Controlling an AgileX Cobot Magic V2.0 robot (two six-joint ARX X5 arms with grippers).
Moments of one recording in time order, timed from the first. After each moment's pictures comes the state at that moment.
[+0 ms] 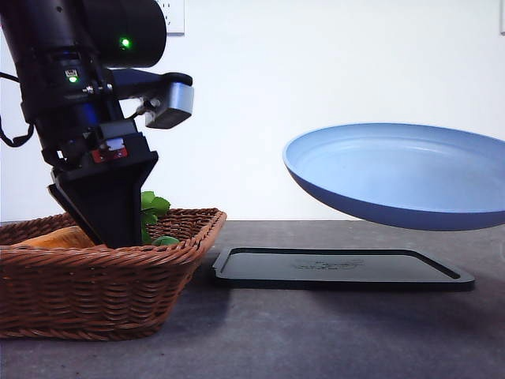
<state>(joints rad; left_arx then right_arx) -0.61 1.56 1.02 -0.72 0.15 0.37 0.06 0.67 0.43 -0.42 -0.44 0.54</state>
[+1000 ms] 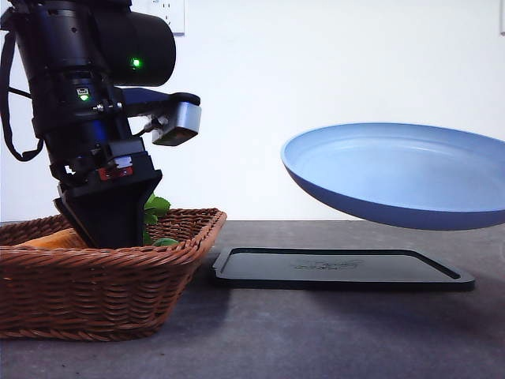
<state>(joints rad) -0.61 1.62 1.04 -0.74 0.15 0.37 0.06 0.67 0.43 -0.42 -0.45 0.54</state>
